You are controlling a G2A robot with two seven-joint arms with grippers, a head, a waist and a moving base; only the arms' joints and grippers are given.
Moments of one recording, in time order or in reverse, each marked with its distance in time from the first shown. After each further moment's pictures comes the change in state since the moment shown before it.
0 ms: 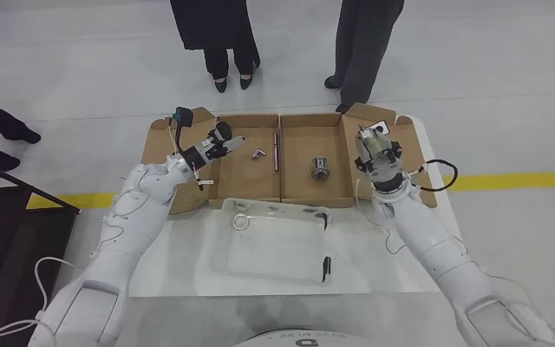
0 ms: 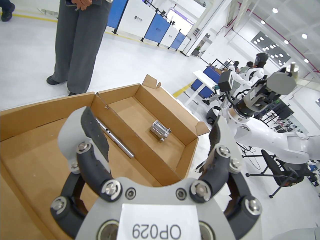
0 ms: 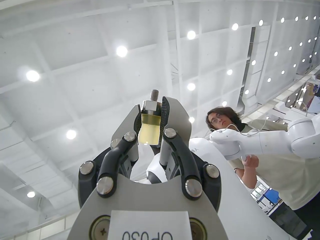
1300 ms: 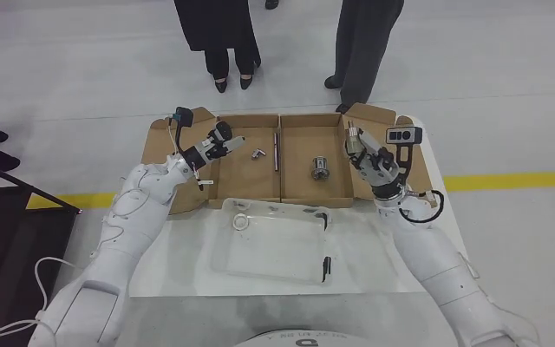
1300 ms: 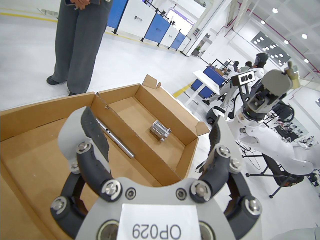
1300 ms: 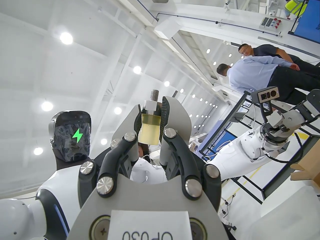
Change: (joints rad) left arm 0.000 0.000 0.000 0.000 0.000 0.000 0.000; right arm -0.209 -0.019 0.191 -0.278 -0.632 -0.541 -0.530
